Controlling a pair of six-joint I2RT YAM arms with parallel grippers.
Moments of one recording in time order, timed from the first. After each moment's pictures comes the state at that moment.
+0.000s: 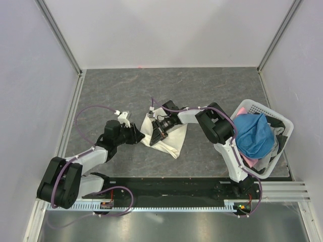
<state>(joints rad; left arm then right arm) -0.31 1.19 0.31 0.35 0.35 -0.39 0.66 2.35 1.47 -0.22 -1.18 0.34</state>
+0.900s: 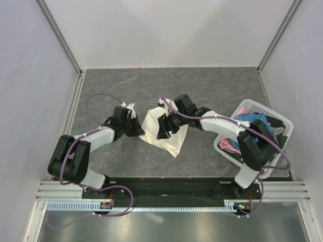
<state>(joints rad) -0.32 1.46 0.63 0.00 0.30 -0.40 0.68 1.74 1.15 -0.23 -0.61 0.12</state>
